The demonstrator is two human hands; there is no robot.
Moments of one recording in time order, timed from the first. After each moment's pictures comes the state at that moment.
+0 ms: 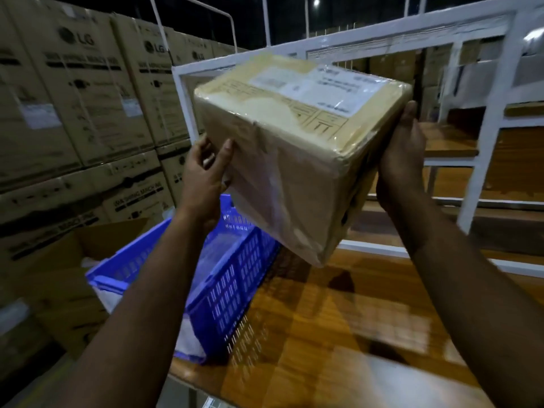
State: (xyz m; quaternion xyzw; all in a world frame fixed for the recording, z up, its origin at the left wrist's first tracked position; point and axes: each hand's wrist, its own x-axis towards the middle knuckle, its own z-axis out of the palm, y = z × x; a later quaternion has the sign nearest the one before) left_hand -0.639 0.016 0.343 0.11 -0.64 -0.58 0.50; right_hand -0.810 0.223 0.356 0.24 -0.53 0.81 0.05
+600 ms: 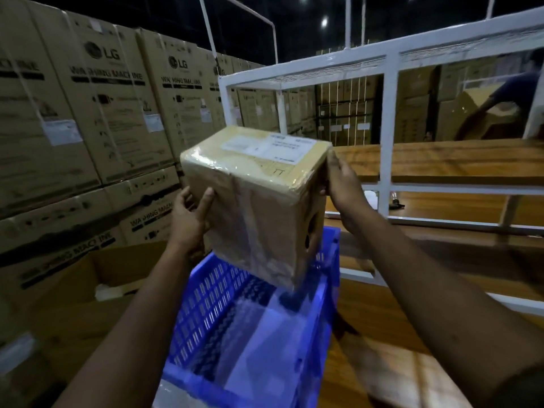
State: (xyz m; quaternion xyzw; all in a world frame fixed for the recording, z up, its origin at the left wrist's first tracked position) left_hand -0.616 -0.264 0.301 0.22 -0.61 -0.58 0.50; right_hand -0.820 -0.069 0.331 0.33 -0.62 0.70 -0.07
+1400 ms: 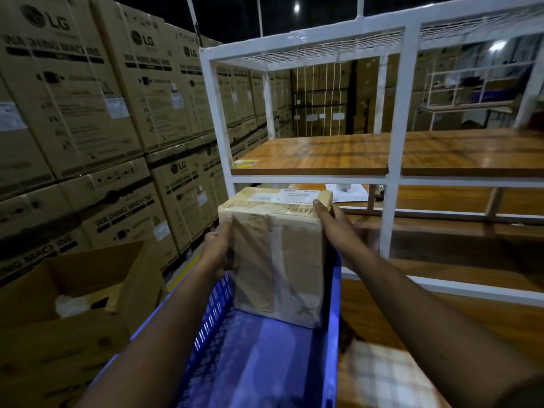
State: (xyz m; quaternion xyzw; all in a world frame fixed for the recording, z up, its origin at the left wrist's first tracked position) left_hand -0.692 -0.313 0.221 0.35 -0.60 -0.66 0.28; right_hand -0.851 -0.120 0.230 0.23 -0.69 0.67 -0.16
